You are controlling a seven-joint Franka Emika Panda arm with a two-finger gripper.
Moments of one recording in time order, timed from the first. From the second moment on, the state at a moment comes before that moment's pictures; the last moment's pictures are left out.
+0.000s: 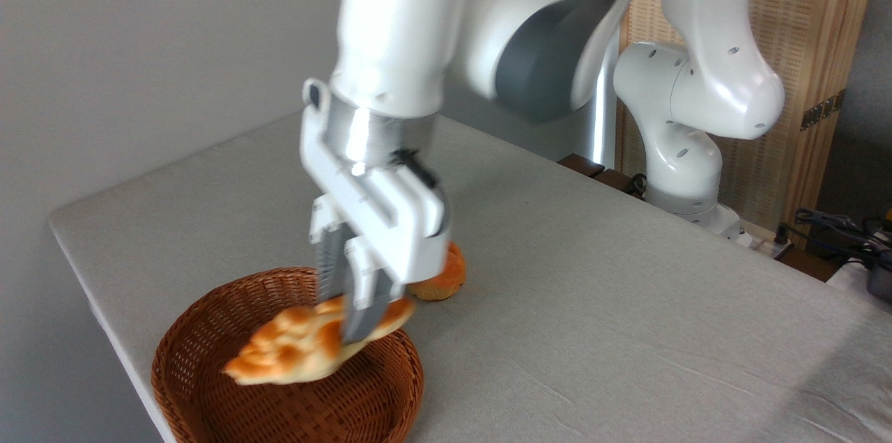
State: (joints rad) arm 0.03 -0.04 0.13 -1.95 -0.29 2.14 1.17
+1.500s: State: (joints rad) arm 0.10 -0.23 0.17 -2.24 -0.16 1.83 1.17
